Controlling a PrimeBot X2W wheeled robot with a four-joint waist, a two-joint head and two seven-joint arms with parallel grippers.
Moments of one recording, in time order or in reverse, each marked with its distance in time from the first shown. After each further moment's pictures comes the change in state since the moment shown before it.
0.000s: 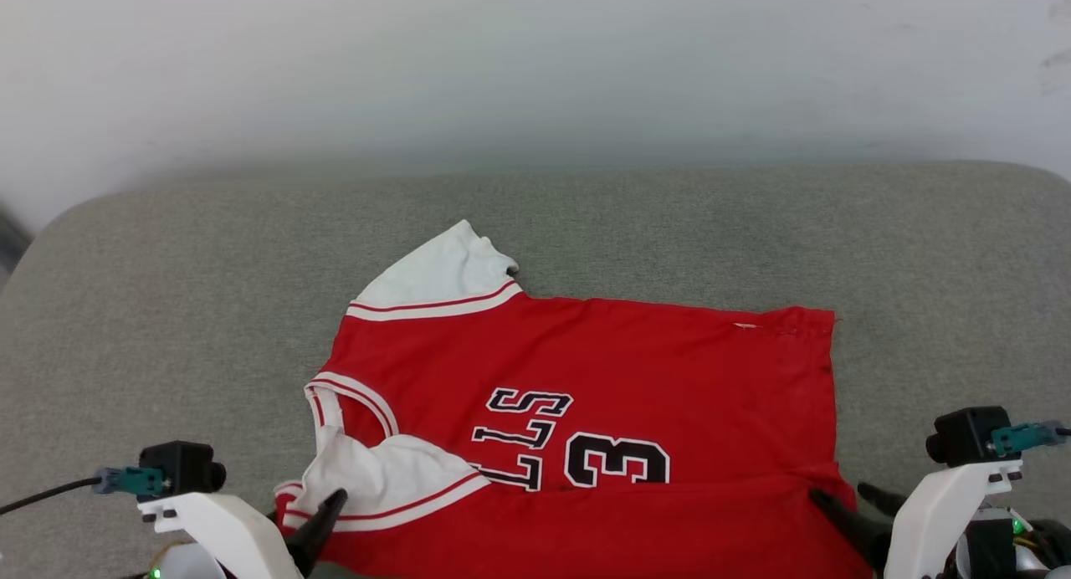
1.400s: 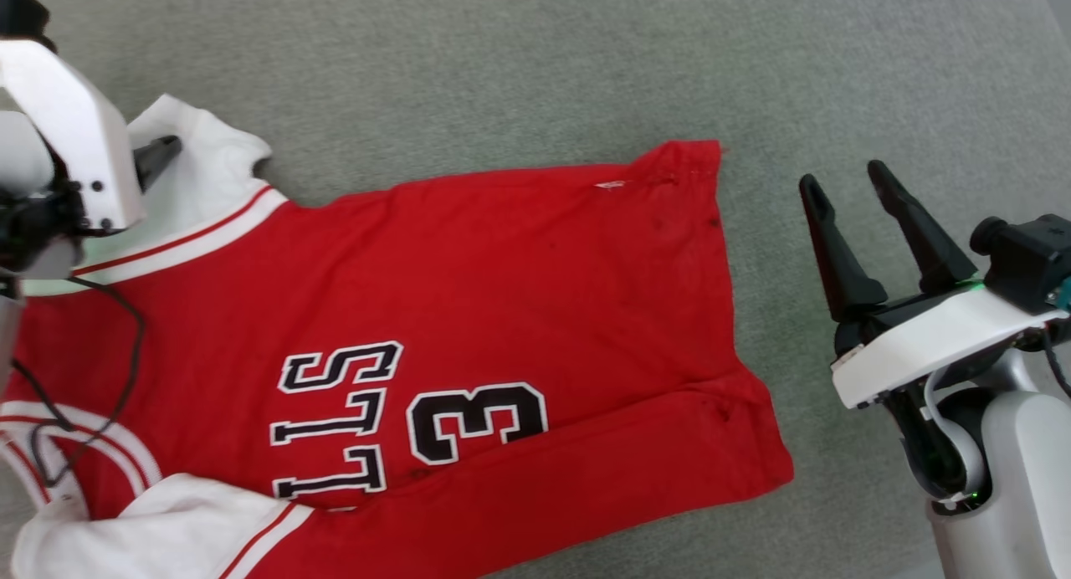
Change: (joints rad) left arm -0.948 0.158 -0.097 0.469 0.164 -0.134 0.354; right arm -0.348 0.141 0.028 -0.058 -0.271 0.000 -0.625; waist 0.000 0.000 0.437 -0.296
